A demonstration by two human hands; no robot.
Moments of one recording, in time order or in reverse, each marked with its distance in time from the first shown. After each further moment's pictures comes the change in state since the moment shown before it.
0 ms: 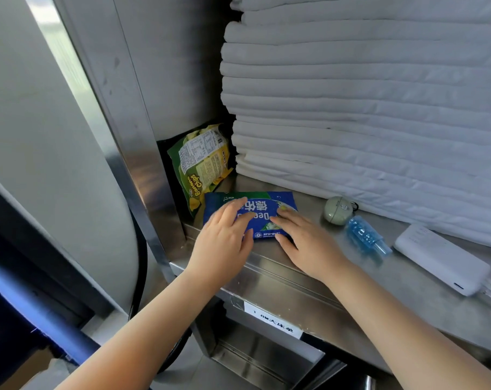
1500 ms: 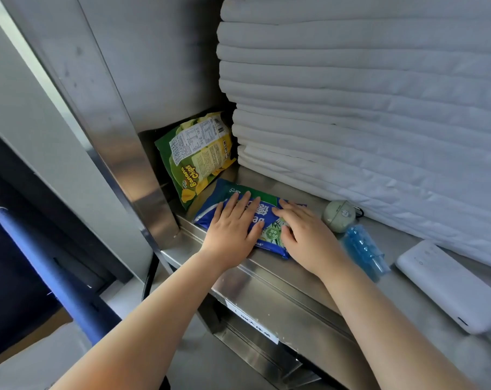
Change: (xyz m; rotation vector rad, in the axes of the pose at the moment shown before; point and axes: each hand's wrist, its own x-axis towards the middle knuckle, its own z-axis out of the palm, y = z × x) left_hand 0.034 0.009 0.059 0.018 -0.329 -0.290; right_hand 0.015 0.036 -0.003 0.144 -0.045 -0.022
